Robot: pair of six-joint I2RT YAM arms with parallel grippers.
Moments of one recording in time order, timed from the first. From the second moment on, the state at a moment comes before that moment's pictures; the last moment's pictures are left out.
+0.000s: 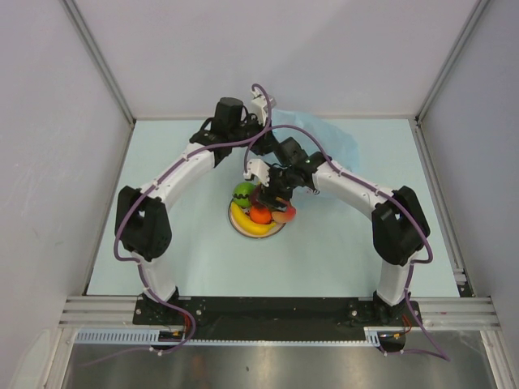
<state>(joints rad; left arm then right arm) -0.47 1.83 1.62 -0.27 0.56 -0.07 0.68 1.85 1.50 -0.63 -0.40 -0.69</state>
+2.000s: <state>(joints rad) -0.48 2.01 1.96 -0.24 0.59 -0.13 0.45 1.81 1.48 -0.75 -0.44 -0.56</state>
